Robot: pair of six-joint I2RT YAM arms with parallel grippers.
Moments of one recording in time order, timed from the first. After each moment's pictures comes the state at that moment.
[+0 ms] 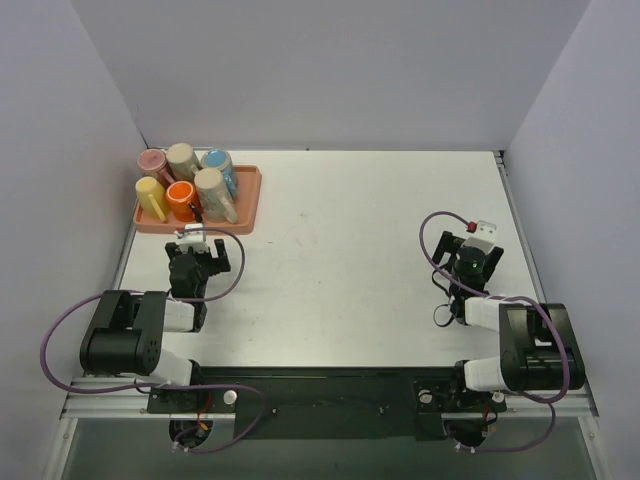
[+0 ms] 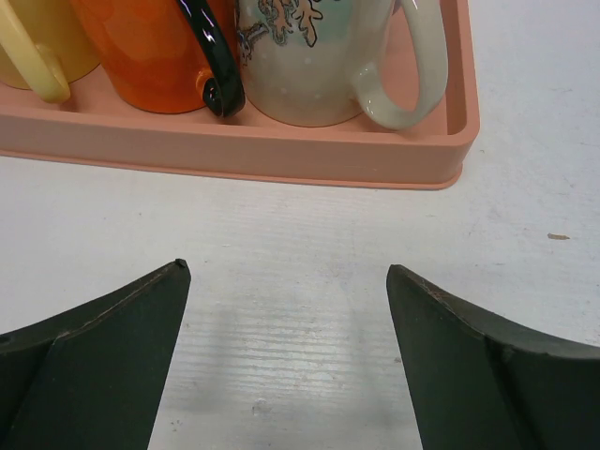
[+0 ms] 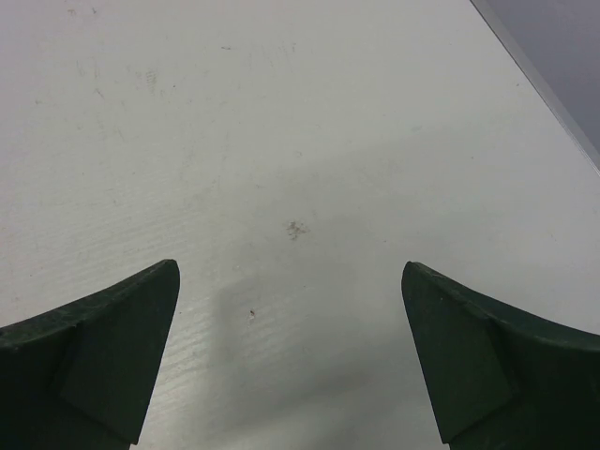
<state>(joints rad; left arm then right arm) -0.05 1.48 0.23 1.02 -0.12 -0.07 0.01 1.37 0.26 0.75 0.37 0.13</state>
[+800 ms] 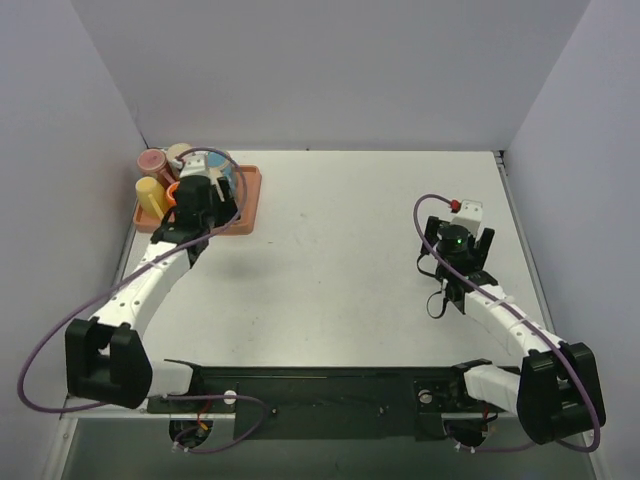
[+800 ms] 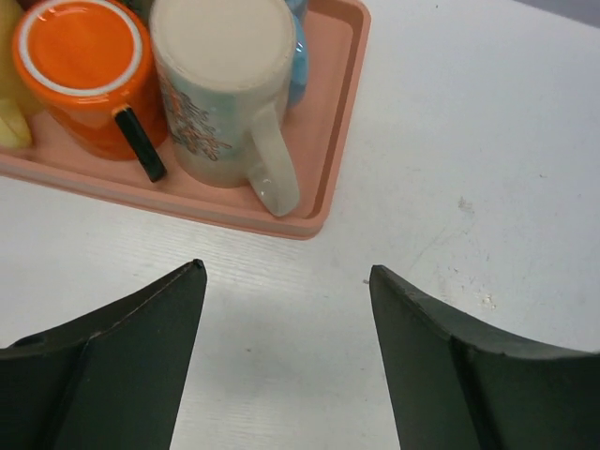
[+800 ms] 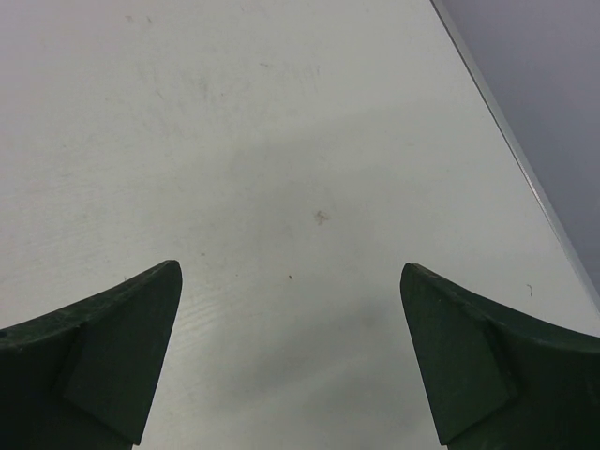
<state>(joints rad) -0.15 1.27 0.98 -0.17 -0.19 -0.33 0.24 1.12 0.53 0.12 0.59 0.15</state>
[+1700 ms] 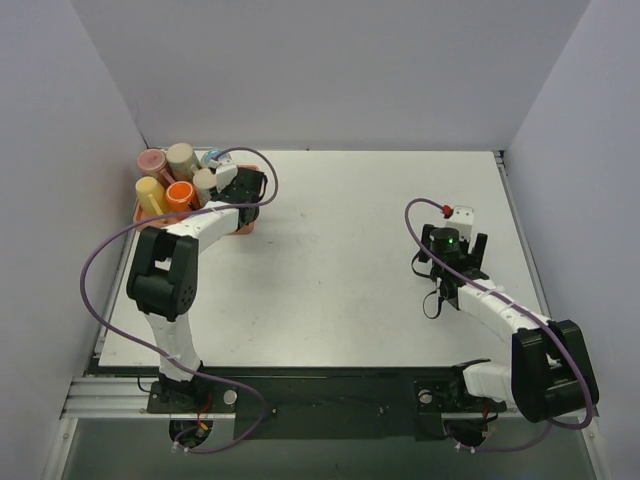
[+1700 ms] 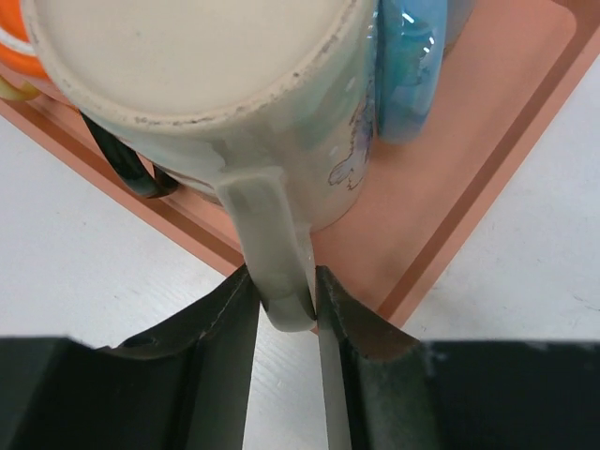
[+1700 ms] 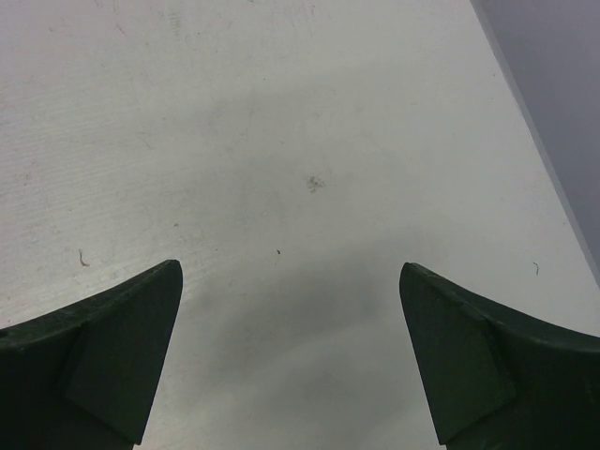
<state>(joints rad) -0.32 1.90 1.33 -0.29 -0.76 -0.58 0.24 1.24 0.51 0.12 0.62 0.15</state>
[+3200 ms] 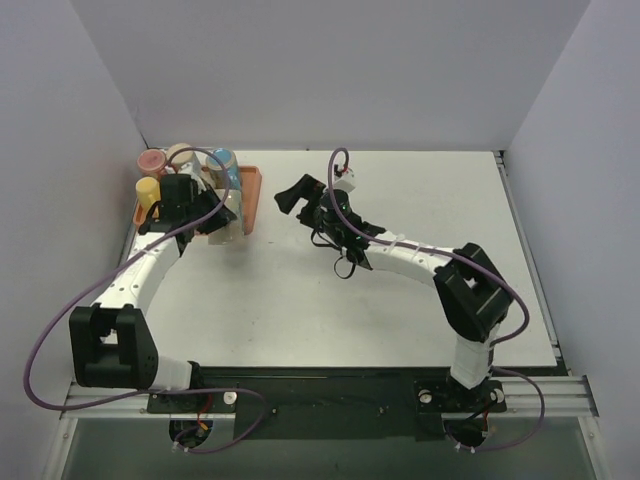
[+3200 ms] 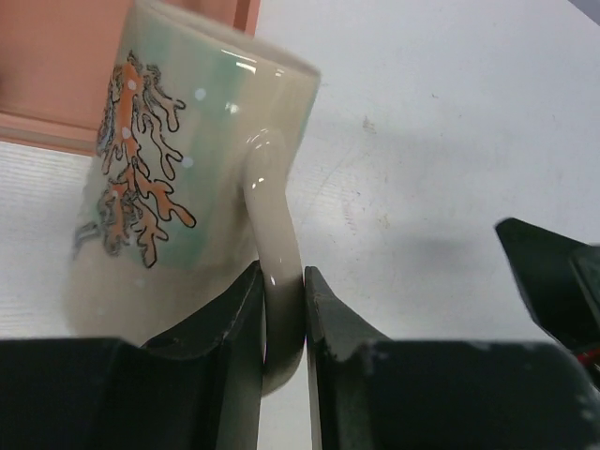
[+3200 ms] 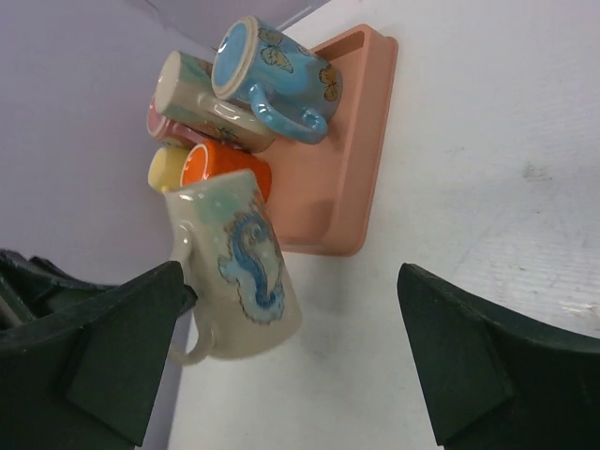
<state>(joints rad) -0.06 1.40 1.06 -0.32 0.19 -0.53 0.76 1.80 1.20 0.36 0.22 0.87</state>
